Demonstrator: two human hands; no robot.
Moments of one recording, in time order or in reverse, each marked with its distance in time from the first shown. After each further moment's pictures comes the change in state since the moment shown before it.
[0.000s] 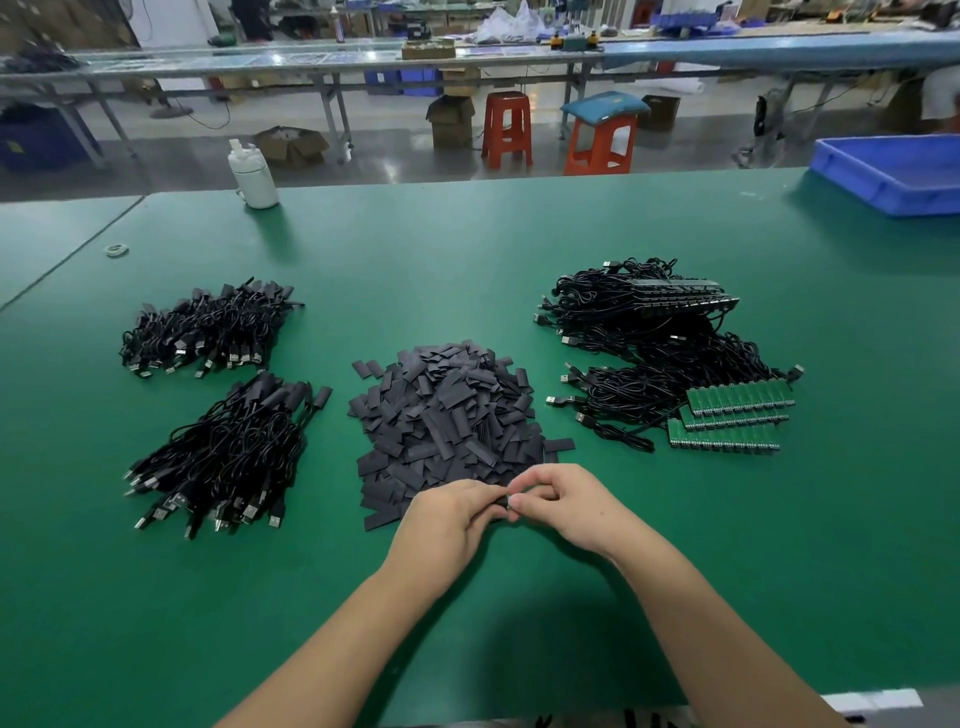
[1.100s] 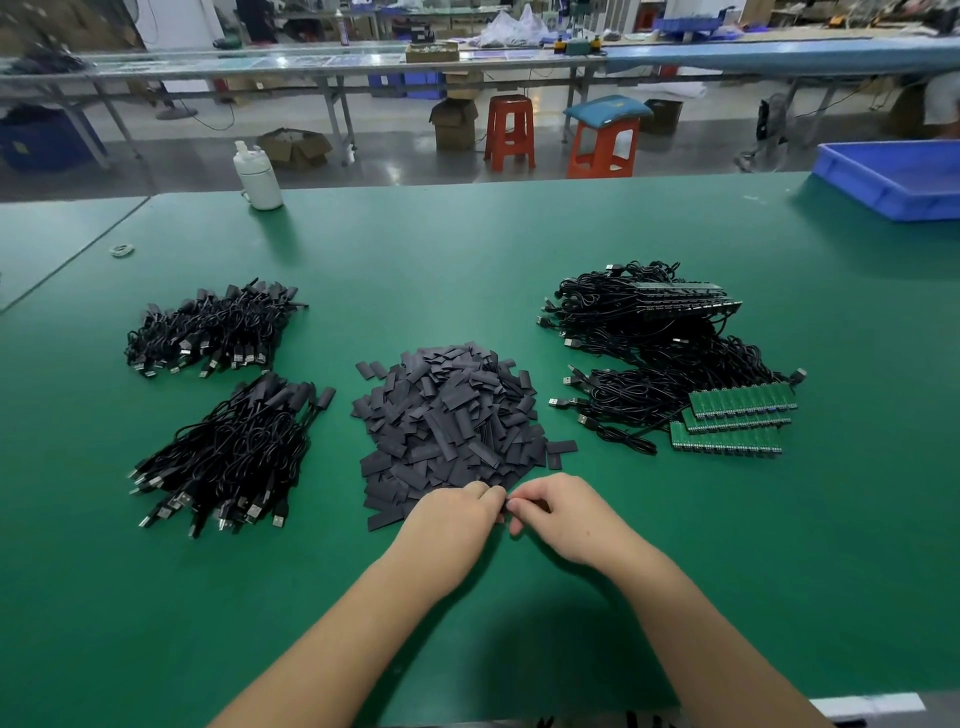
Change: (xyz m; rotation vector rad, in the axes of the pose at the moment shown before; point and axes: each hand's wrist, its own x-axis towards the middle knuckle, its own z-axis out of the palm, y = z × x) left_hand 0.009 0.005 -0.005 0.582 -0.374 0.036; right_hand -0.006 -0.016 0.012 -0.363 0.063 -0.033
